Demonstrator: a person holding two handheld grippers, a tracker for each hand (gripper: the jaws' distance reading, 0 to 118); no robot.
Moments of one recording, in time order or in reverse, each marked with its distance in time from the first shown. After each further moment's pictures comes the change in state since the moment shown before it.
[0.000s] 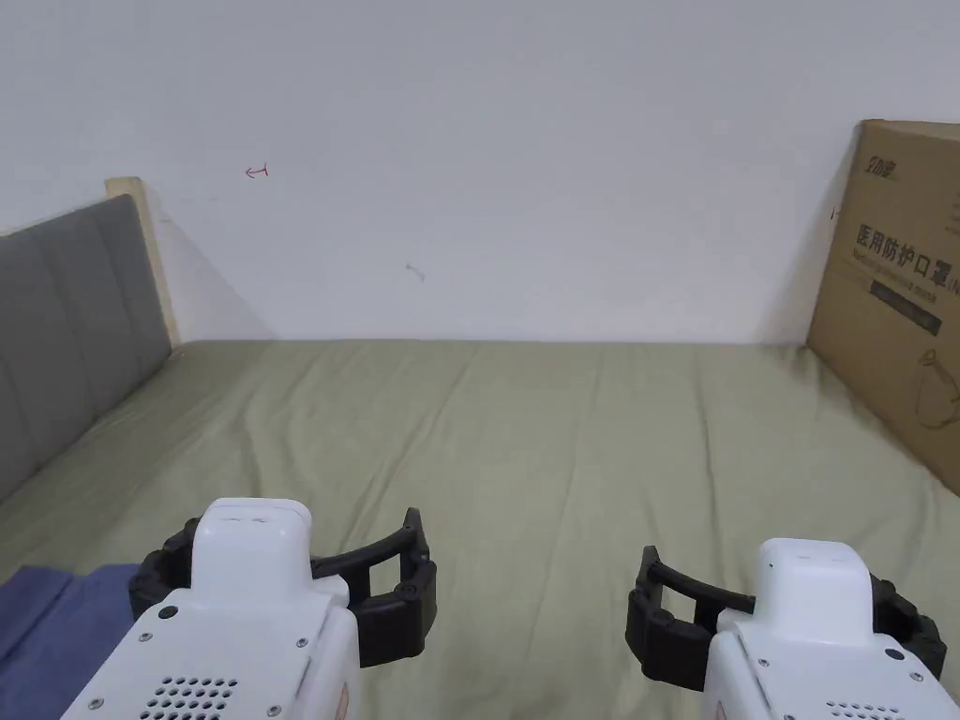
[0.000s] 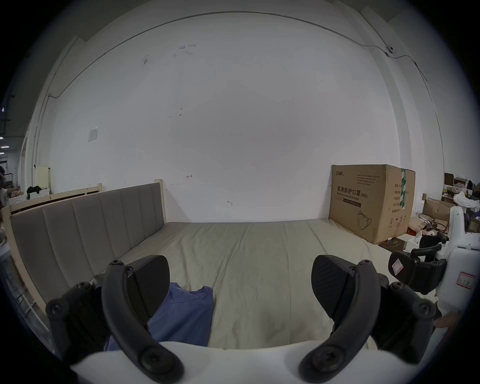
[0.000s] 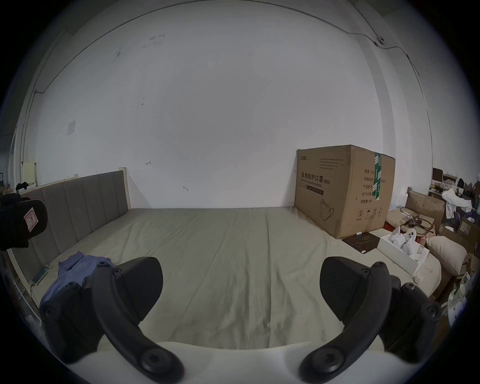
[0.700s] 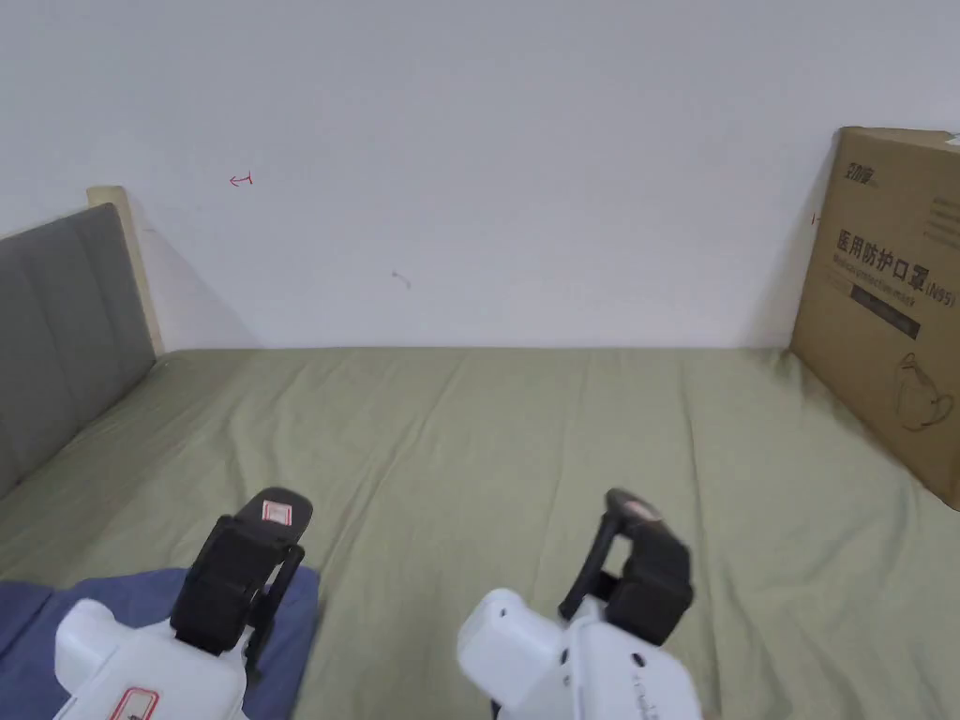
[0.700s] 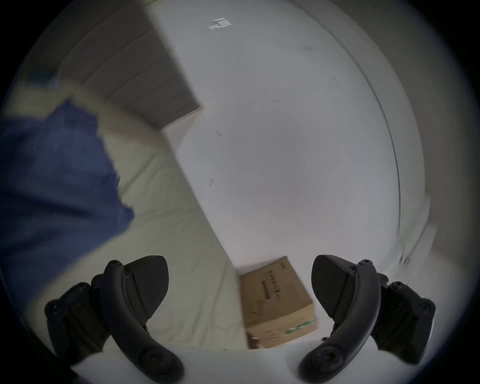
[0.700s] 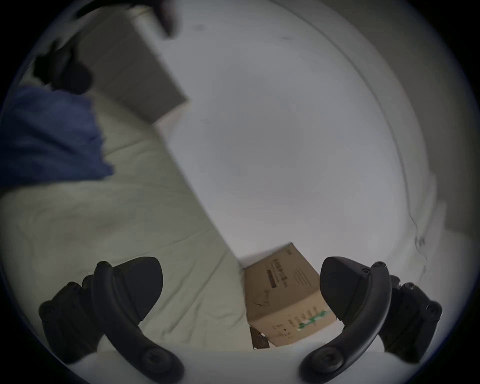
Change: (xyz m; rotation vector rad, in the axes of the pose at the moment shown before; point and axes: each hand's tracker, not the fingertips) left arm -0.057 -0.068 -0.024 0.023 -0.172 1.276; right arm -0.107 -0.030 0.000 0.130 -0.008 1.124
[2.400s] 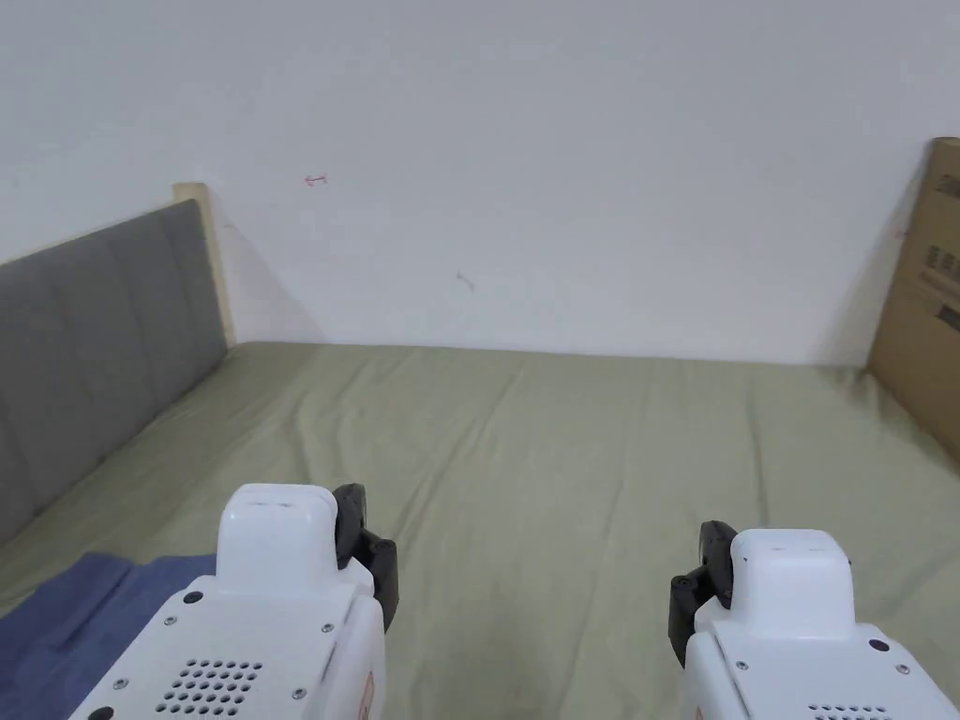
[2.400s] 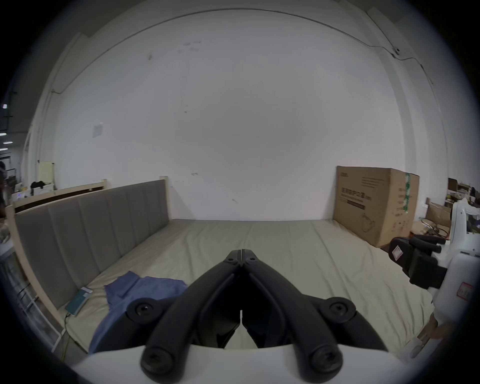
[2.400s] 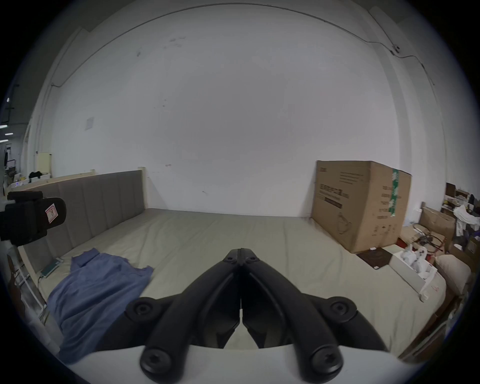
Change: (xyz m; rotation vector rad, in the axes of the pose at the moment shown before) left arm 0.097 -0.010 0.025 0.018 0.237 -1.241; right arm 0.078 -0.030 0.003 -0.014 0.124 -1.061
